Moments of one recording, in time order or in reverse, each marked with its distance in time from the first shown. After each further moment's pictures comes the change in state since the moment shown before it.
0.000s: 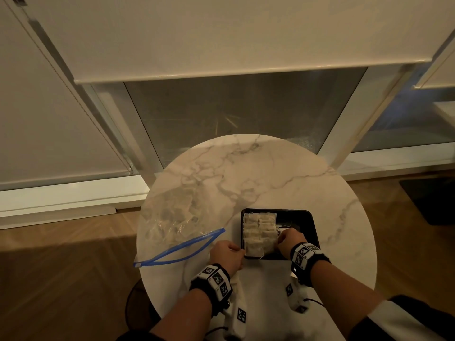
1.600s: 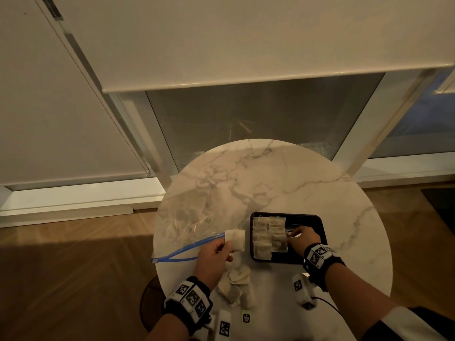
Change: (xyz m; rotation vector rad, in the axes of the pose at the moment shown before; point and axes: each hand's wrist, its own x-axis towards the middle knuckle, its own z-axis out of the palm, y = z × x) left_hand -0.047 0.003 -0.065 -0.190 0.095 0.268; right_hand 0.009 0.000 -0.008 0.229 0.099 0.004
